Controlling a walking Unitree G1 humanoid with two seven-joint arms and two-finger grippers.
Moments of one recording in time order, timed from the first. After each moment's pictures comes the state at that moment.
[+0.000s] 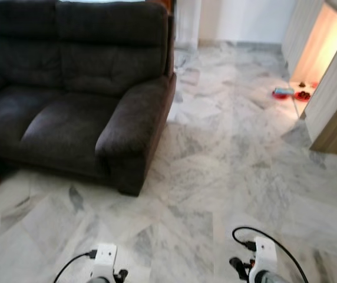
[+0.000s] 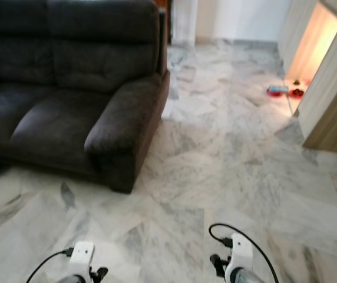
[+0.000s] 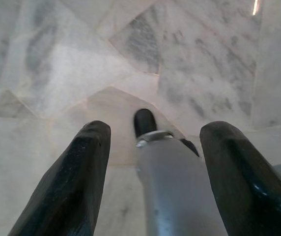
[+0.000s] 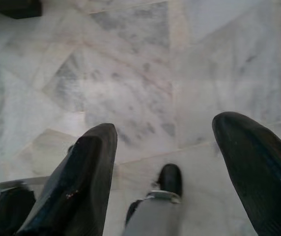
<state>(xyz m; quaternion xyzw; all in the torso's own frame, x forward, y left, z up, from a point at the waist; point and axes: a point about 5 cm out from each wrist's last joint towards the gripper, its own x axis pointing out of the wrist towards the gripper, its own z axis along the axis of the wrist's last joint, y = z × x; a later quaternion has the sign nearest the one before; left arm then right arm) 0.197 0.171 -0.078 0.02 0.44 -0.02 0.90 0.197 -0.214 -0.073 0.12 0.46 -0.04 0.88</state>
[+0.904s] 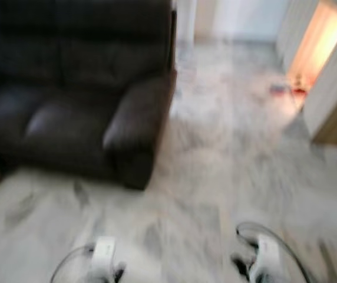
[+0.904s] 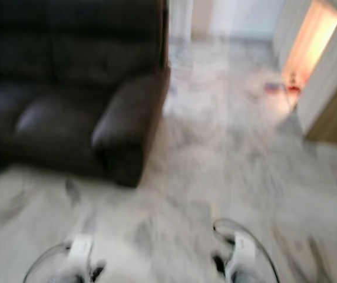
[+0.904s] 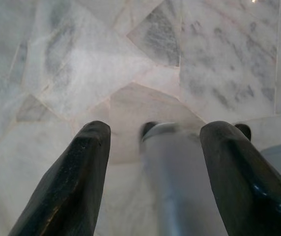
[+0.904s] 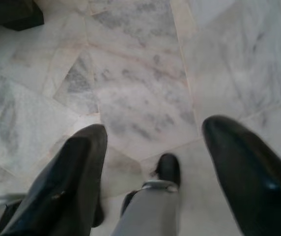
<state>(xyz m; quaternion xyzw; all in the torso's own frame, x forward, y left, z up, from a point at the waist) 0.195 0.168 -0.080 0.02 0.45 -0.03 0.89 0.194 -0.218 -0.074 0.15 0.46 -0.06 0.87</state>
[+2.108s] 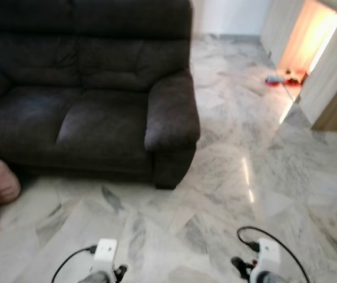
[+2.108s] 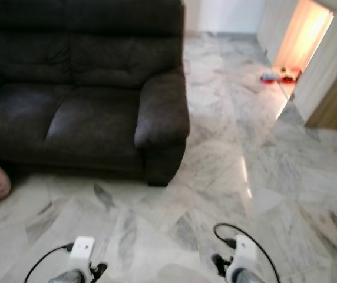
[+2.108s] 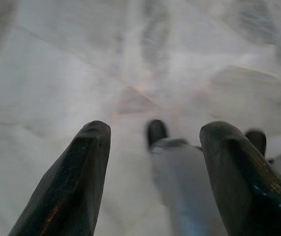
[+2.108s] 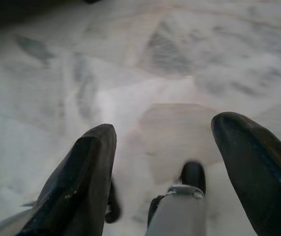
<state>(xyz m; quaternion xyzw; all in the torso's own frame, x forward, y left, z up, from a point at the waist) 0.199 0.182 -0.077 0.03 0.45 -0.02 0.89 0.205 -0.203 -0.071 0.16 0.45 -0.03 0.88</state>
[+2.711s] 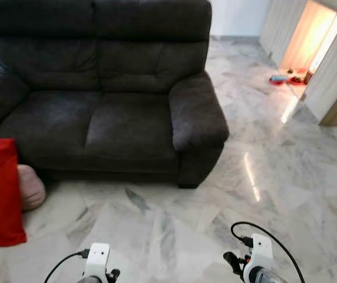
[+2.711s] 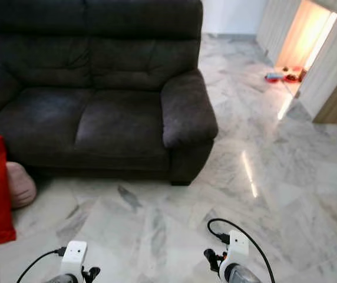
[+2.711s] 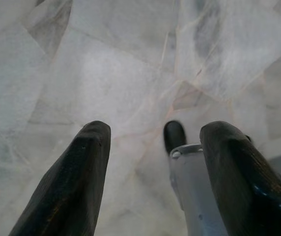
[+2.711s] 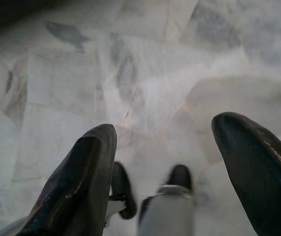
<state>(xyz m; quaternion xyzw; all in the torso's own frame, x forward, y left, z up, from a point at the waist) 0.199 0.181 -0.077 0.03 0.45 -0.02 0.89 0.202 -0.203 -0.072 0.16 0.45 -0.04 0.88</state>
